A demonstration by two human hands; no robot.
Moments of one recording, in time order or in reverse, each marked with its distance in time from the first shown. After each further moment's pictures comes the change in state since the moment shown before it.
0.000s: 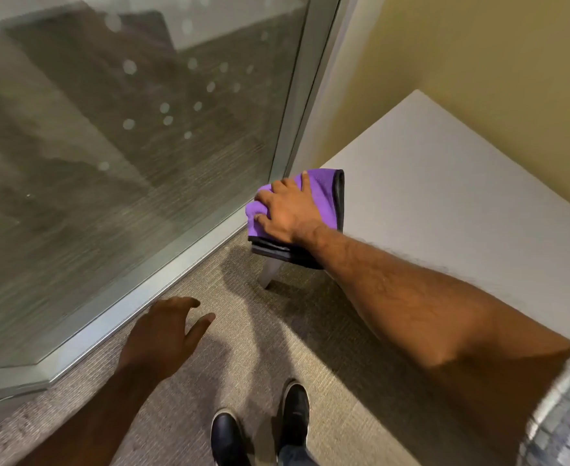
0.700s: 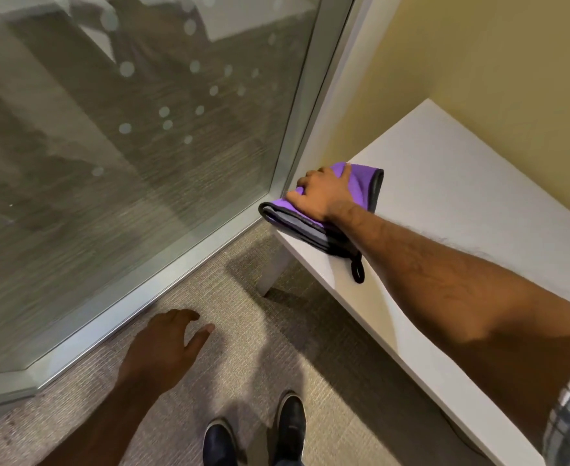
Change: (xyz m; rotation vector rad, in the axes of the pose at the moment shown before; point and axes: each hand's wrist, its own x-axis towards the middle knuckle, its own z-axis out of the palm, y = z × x) left_hand 0.019 -0.005 0.018 -0.056 -0.046 -0.080; right_hand 0.044 0.072 -0.012 0.078 -0.074 0.195
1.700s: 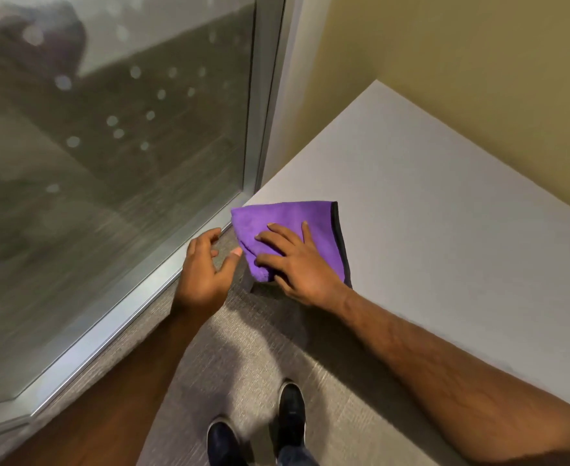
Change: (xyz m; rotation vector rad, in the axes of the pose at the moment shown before) left_hand 0.071 0.121 -0.004 -0.572 0.206 0.104; right_hand -0.163 0.000 0.051 0.156 0.120 -0.401
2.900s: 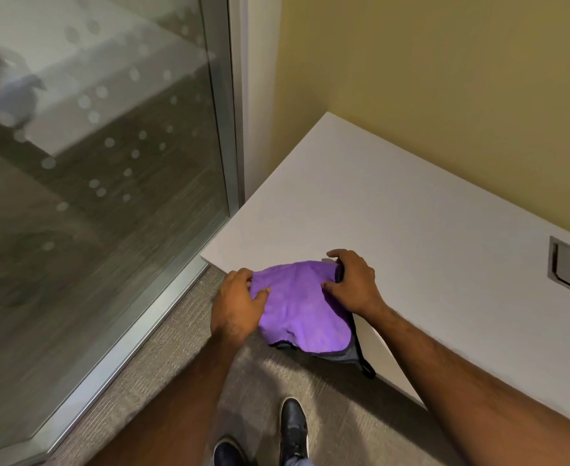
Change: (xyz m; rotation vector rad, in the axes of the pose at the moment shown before) left_hand -0.034 0.106 0.063 0.286 -0.144 -0.025; right_hand -0.112 0.083 -0.053 0.425 0.211 0.786
